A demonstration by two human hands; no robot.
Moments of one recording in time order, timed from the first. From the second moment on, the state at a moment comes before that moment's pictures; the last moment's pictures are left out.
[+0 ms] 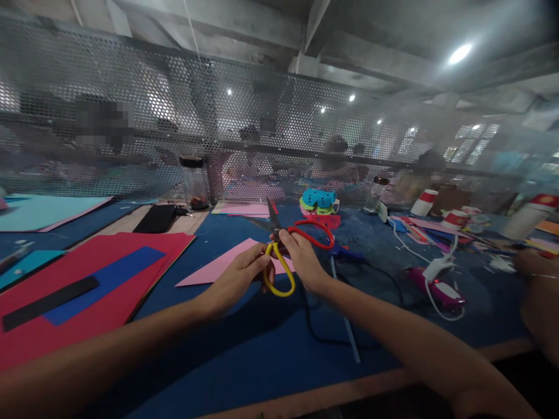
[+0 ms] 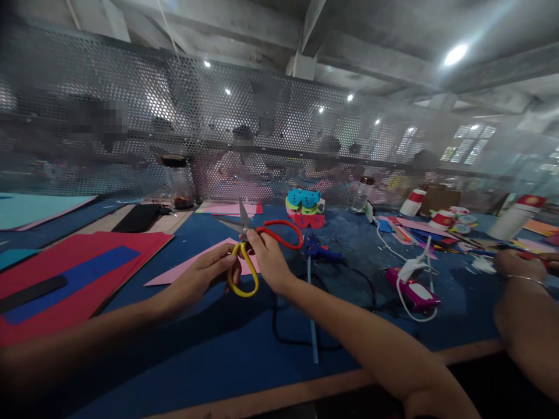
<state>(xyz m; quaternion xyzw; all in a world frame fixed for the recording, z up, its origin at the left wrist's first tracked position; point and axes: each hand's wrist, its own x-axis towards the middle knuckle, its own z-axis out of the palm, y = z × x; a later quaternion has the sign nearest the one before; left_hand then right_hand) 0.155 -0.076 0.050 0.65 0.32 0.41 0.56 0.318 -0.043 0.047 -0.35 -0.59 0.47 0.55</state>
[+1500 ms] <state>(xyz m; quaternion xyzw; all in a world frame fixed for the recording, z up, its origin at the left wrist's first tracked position) 0.046 -0.039 0.016 0.78 0.51 0.33 0.11 0.350 -0.012 0.053 -0.39 -0.59 0.44 0.56</state>
